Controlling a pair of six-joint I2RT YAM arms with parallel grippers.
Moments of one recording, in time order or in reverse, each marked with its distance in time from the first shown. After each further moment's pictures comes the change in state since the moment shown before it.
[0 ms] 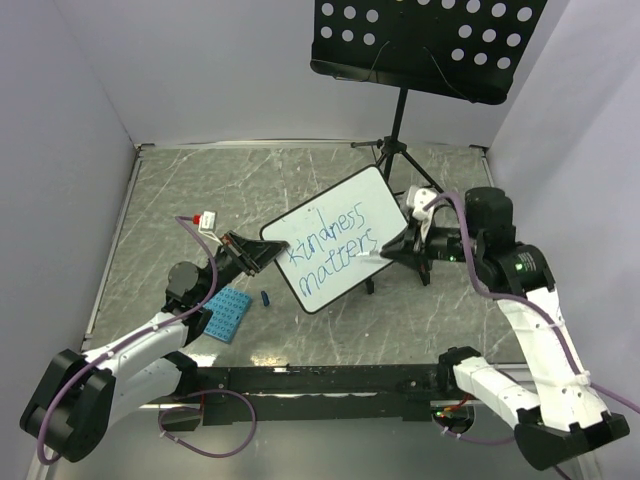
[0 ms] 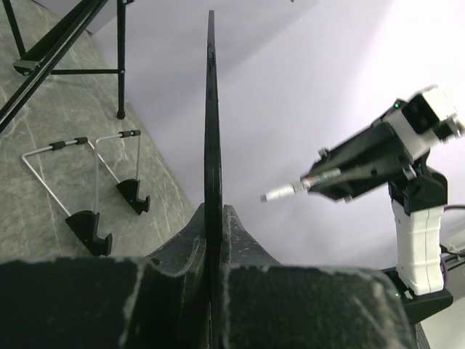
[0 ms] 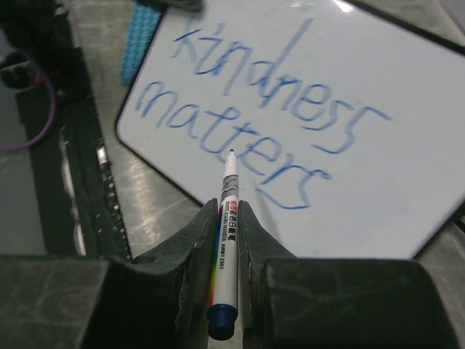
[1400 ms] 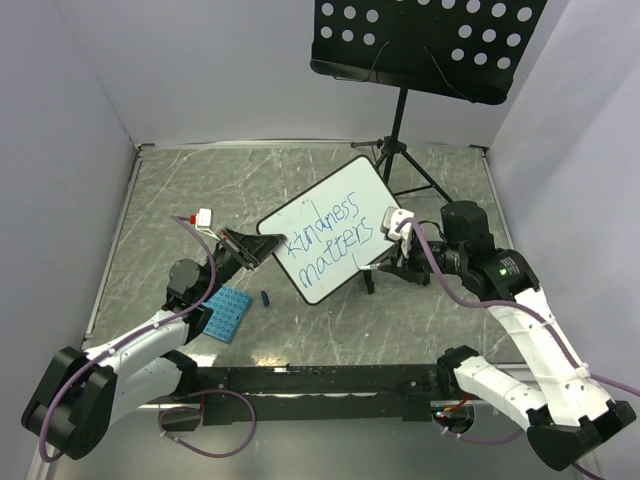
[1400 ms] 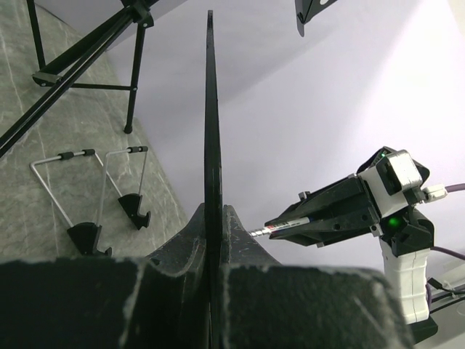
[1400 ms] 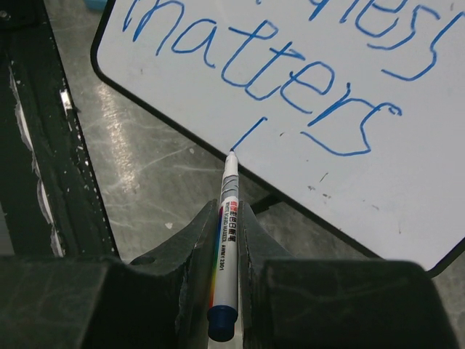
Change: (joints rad) left arm 0.005 0.019 0.013 -0.011 -0.079 -0.052; right arm 0.193 -0.029 -0.122 -0.022 0.241 -0.086
